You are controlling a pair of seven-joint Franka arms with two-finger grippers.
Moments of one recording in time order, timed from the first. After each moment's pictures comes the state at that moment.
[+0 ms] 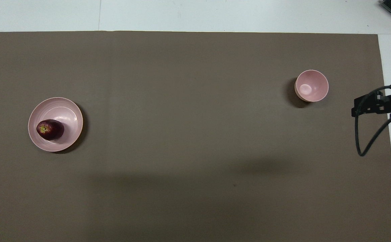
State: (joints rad) left arm 0.01 -0.04 0.03 -1.47 0.01 1.40 0.30; right arm -0.07 0.05 0.03 -1.53 -0.01 1.49 0.12
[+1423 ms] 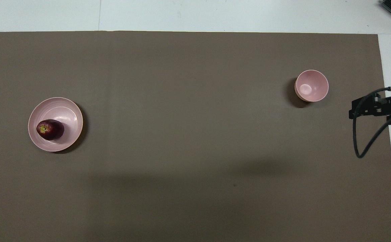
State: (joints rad) left arm 0.01 -0.04 0.03 -1.47 0.01 1.40 0.30; right arm -0.07 0.03 0.03 -1.55 0.01 1.49 0.14
